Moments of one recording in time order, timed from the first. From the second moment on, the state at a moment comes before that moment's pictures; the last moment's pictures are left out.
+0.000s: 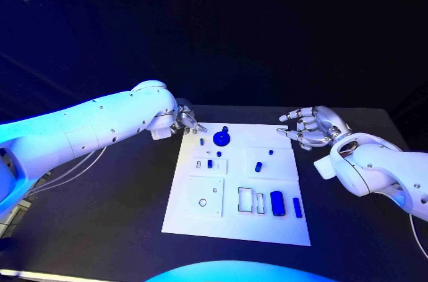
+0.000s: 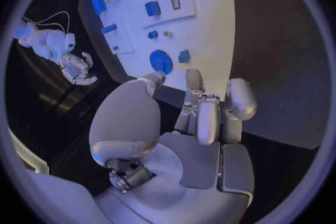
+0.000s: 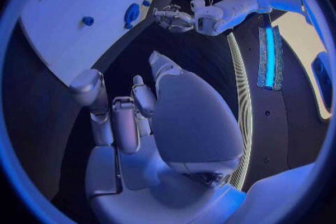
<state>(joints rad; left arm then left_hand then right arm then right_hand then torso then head) 1.29 -0.63 0.01 1.14 -1.08 0.22 -0.53 1.07 -0.16 0.36 0.29 0.22 0.78 0.12 0.53 0.70 1.11 0.05 0.98 0.68 1.47 -0.02 1.49 1.31 0.09 1.25 0.08 1.35 1.11 1.22 -0.88 -0.12 1.57 -0.69 -0.55 0.08 1.47 -0.19 0.21 0.29 0.21 0.84 0.17 0.23 0.31 1.29 0.09 1.24 1.22 1.47 0.00 1.50 1.31 0.10 1.31 0.11 0.98 1.21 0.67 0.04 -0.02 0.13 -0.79</state>
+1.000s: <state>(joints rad) 1.28 -0.57 -0.02 1.06 -1.06 0.26 -0.53 1.08 -0.15 0.36 0.29 0.22 0.81 0.11 0.53 0.70 1.11 0.04 0.98 0.69 1.46 -0.02 1.49 1.31 0.09 1.25 0.08 1.35 1.11 1.22 -0.88 -0.12 1.57 -0.70 -0.55 0.08 1.47 -0.19 0.21 0.28 0.21 0.84 0.17 0.23 0.31 1.29 0.09 1.24 1.22 1.47 0.00 1.50 1.31 0.10 1.31 0.11 0.98 1.21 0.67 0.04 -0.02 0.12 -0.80</state>
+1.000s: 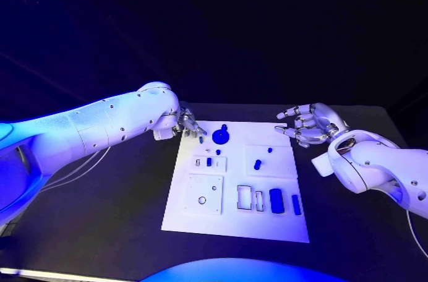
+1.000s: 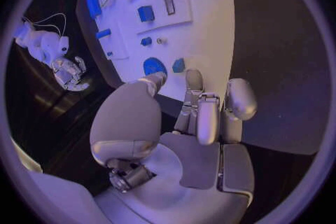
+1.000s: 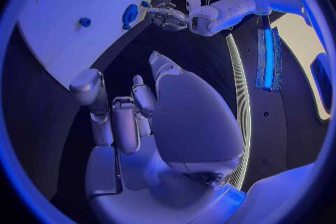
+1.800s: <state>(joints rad) 1.28 -0.55 -0.03 1.03 -1.03 0.27 -0.52 1.13 -0.12 0.37 0.29 0.23 0.84 0.11 0.54 0.69 1.12 0.04 0.99 0.69 1.46 -0.02 1.49 1.31 0.09 1.25 0.08 1.35 1.12 1.22 -0.88 -0.12 1.57 -0.70 -0.55 0.08 1.47 -0.19 0.21 0.28 0.21 0.84 0.17 0.23 0.31 1.29 0.09 1.24 1.22 1.47 0.00 1.50 1.31 0.10 1.31 0.11 0.98 1.21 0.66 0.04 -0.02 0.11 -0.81</state>
